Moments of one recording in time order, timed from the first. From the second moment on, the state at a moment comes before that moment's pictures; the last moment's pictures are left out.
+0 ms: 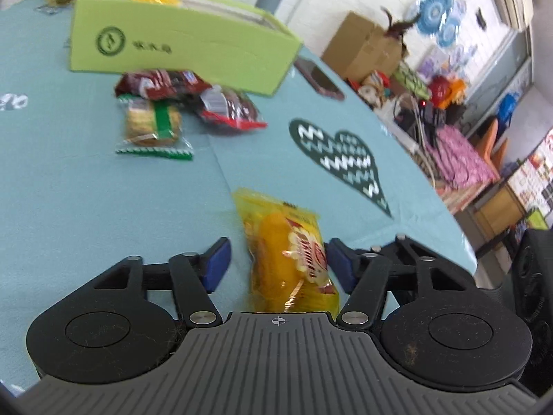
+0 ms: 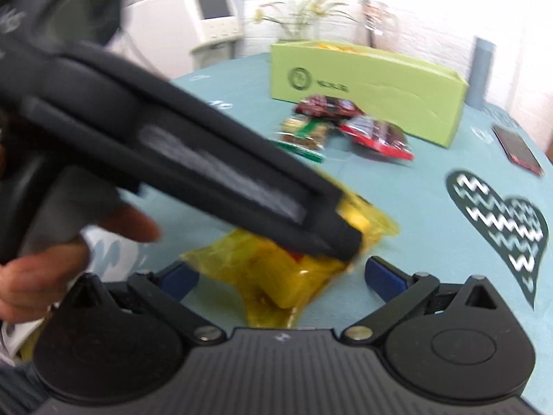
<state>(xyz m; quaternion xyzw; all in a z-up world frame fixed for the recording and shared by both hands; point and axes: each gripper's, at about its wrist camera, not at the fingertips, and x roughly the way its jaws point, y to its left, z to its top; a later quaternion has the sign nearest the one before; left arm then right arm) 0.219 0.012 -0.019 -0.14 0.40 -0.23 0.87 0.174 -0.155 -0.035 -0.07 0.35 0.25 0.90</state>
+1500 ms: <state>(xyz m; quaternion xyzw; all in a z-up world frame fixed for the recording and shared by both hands) 0.514 -0.016 0.037 -0.12 0.37 -0.23 0.89 0.478 -0.140 0.019 -0.09 0.33 0.26 0.90</state>
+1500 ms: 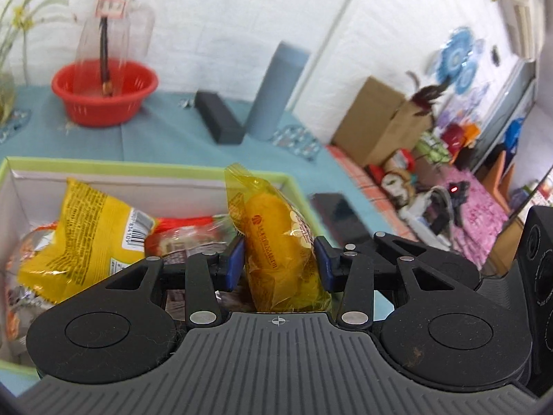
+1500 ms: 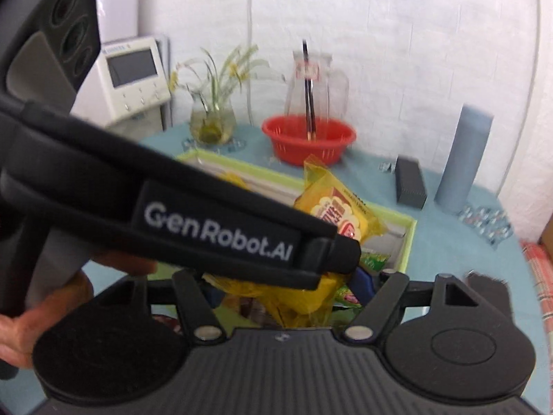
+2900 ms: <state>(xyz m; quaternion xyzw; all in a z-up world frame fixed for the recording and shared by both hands) 0.330 0.082 -0.030 -0.12 0.41 -0.18 0.89 0.299 -0.067 -0.034 -0.11 0.35 0.34 0.86</state>
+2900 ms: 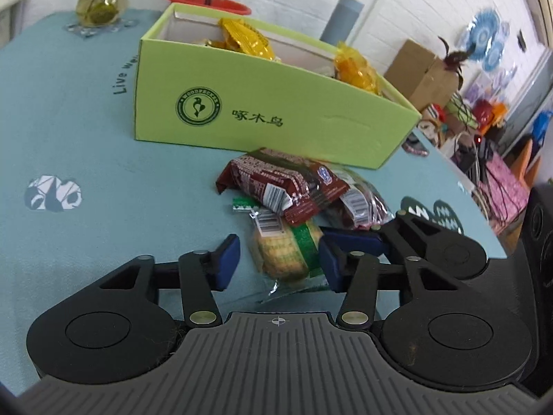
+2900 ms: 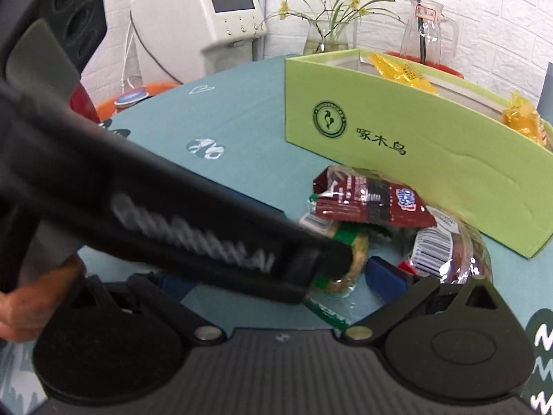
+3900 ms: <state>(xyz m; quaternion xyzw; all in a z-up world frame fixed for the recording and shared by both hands) 0.220 0.068 -0.027 -0.16 0.40 -0.20 0.88 0.193 -0.106 -0.031 -0.06 0.34 0.31 0.89</state>
